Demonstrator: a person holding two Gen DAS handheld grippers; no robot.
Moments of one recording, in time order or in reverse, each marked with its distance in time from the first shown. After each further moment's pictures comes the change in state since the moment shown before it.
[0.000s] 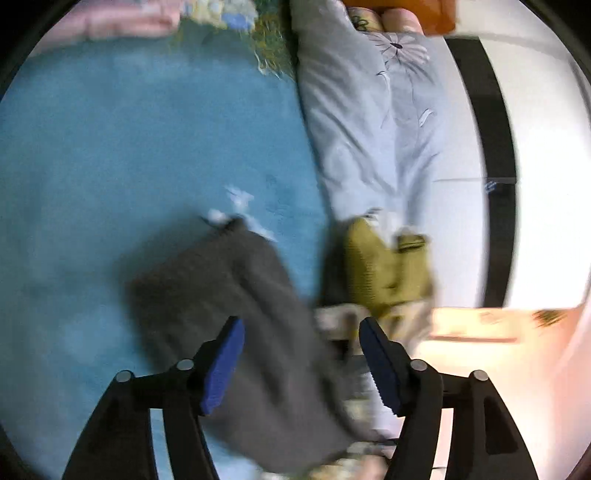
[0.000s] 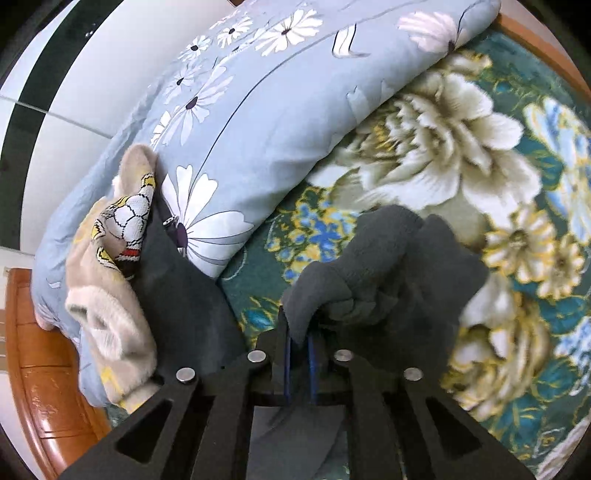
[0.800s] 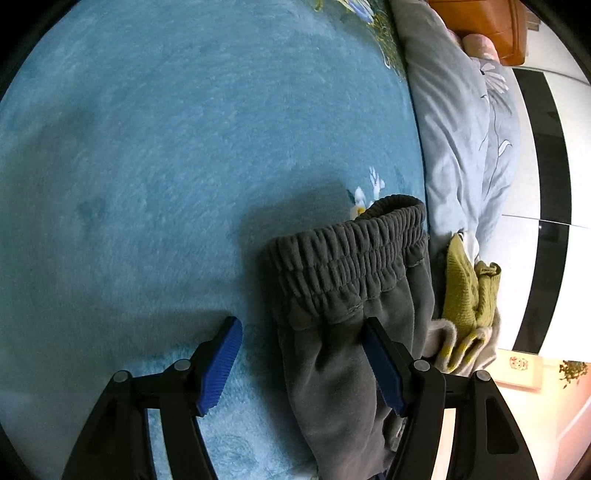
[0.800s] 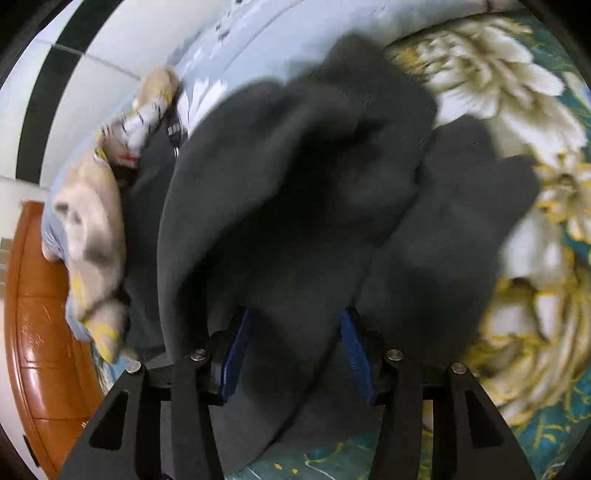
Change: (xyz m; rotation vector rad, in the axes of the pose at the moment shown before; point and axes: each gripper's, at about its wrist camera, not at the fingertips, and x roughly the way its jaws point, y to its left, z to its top) left arm 0.047 0.085 -0.030 -0.220 -0.011 0.089; right arm 0.053 -0.023 -0.061 -0.179 0.111 0.064
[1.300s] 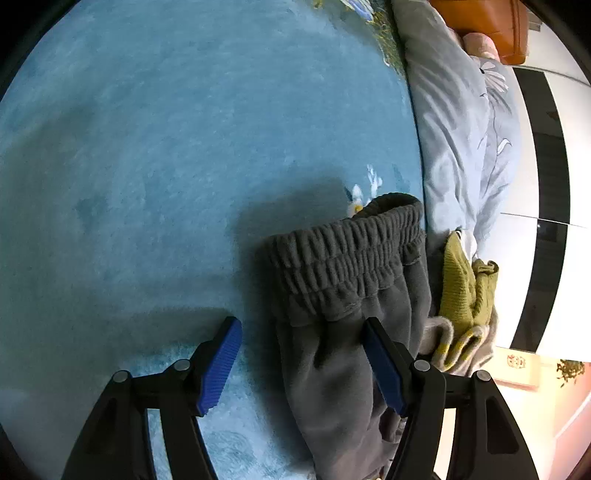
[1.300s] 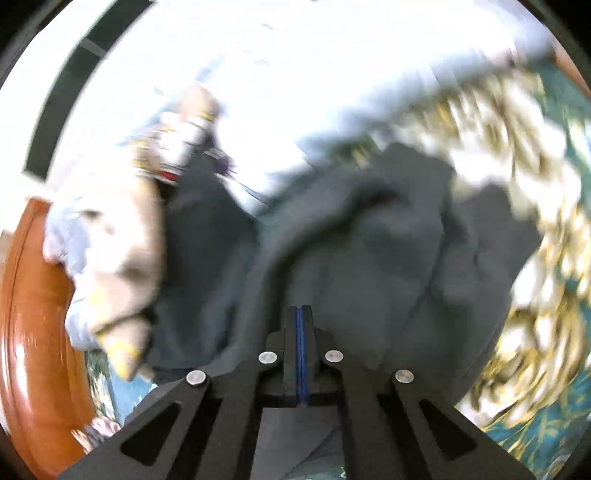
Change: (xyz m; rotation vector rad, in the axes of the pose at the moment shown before) left arm -0.012 0.007 0.003 0.007 0.014 -0.014; right arm -0.045 0.051 0.000 -0.108 -0.176 -0.002
